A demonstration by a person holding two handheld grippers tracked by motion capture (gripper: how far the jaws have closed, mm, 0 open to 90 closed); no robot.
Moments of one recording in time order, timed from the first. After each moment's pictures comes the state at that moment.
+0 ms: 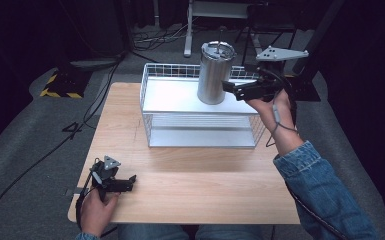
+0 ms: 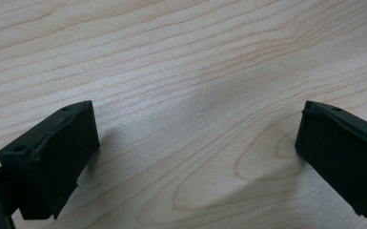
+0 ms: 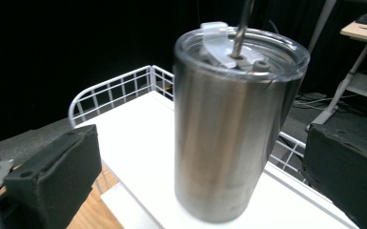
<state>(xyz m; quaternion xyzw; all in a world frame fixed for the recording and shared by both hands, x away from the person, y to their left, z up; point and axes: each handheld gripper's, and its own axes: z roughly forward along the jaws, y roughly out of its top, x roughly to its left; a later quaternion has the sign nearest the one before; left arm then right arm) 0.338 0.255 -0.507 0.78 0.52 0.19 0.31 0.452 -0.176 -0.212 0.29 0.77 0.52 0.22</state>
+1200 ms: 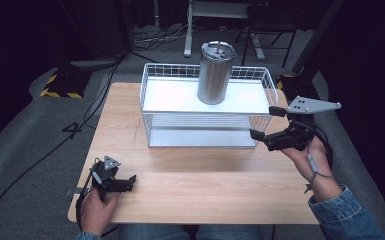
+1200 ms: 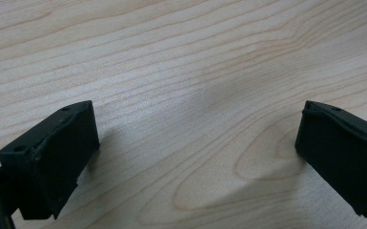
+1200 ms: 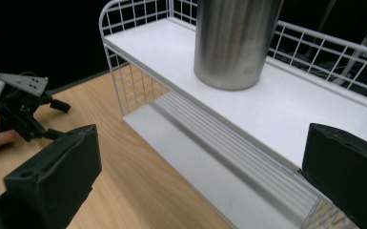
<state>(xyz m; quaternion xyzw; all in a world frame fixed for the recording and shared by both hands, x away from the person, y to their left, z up) 0.338 0.255 -0.507 0.78 0.52 0.19 0.31 0.374 -0.246 -0.272 0.29 0.80 0.49 0.19</state>
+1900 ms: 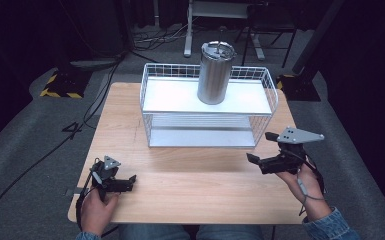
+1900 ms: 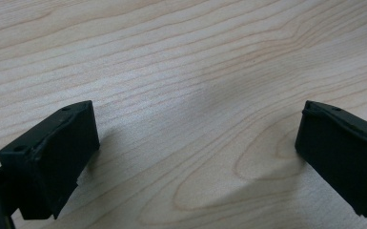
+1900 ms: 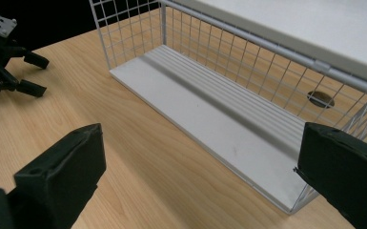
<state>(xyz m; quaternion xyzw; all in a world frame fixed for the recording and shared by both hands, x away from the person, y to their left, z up) 0.338 0.255 -0.507 0.78 0.52 0.19 0.31 0.356 -0.255 -0.353 0.31 0.81 0.46 0.19</state>
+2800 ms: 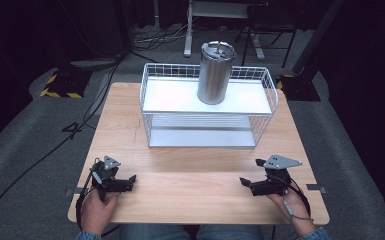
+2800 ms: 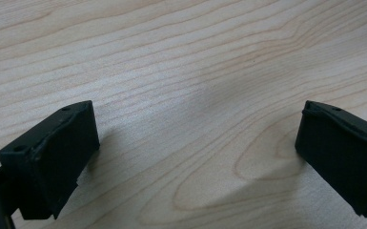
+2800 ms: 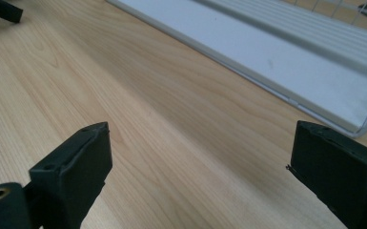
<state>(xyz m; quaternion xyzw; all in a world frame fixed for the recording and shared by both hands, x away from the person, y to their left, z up) 0.338 0.255 -0.507 0.78 0.52 0.19 0.31 0.342 -0.258 -0.451 0.33 0.83 0.43 0.16</state>
